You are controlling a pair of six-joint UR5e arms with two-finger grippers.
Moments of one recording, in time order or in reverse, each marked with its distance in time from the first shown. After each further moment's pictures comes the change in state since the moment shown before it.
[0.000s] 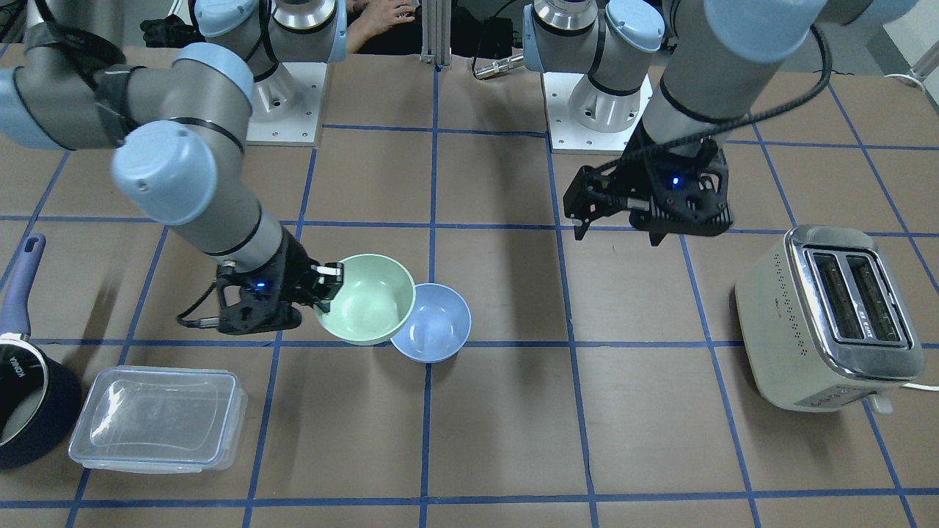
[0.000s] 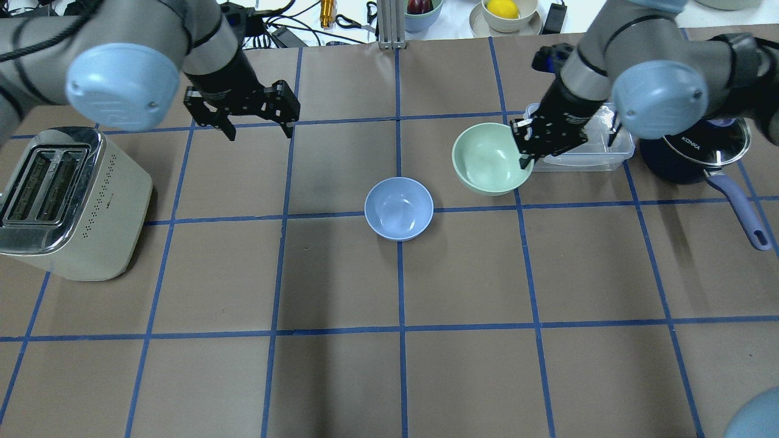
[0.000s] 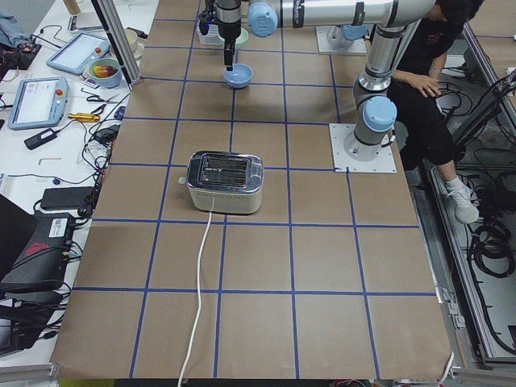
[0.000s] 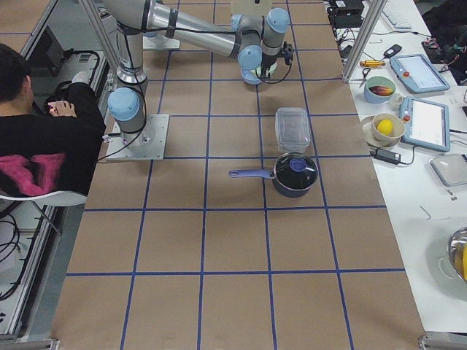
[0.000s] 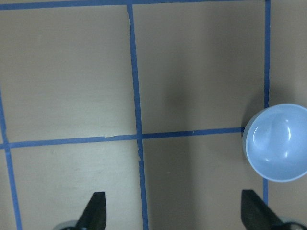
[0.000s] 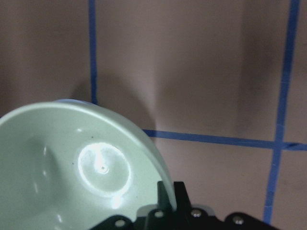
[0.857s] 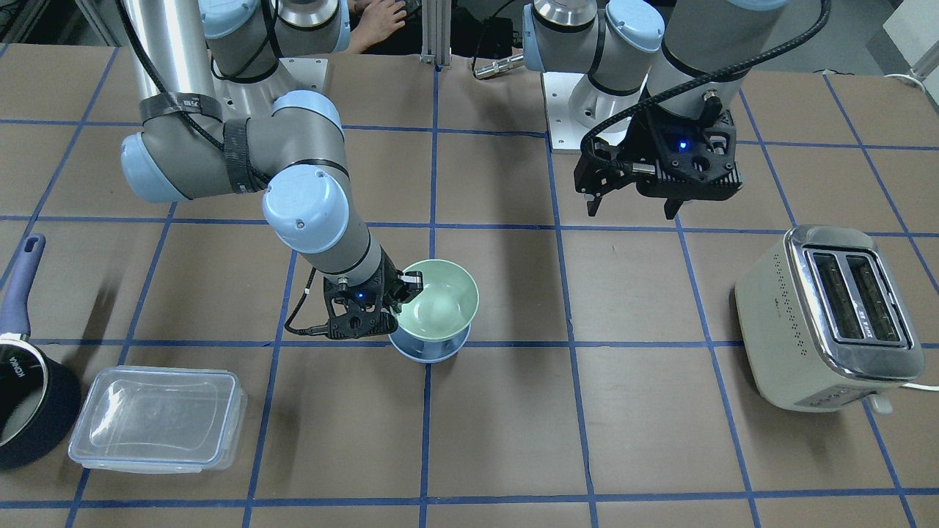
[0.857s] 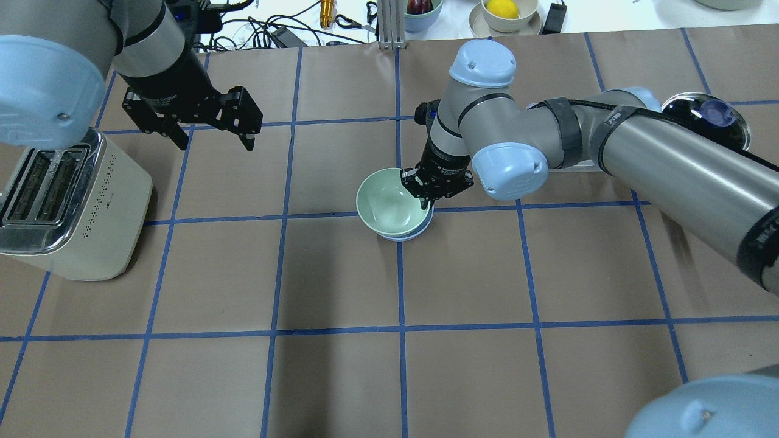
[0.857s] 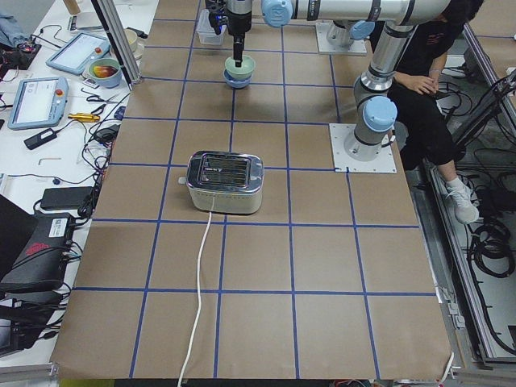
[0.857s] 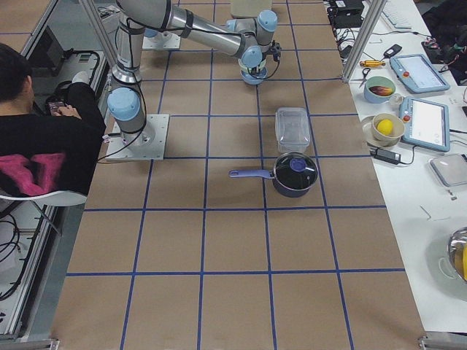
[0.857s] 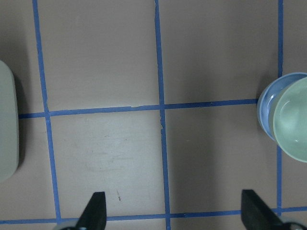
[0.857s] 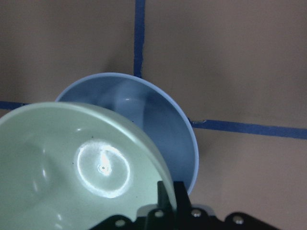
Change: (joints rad) left arm -0.009 0.031 -0.018 -0.010 0.067 -0.002; right arm 0.115 0.098 0.043 -0.106 -0.002 0.103
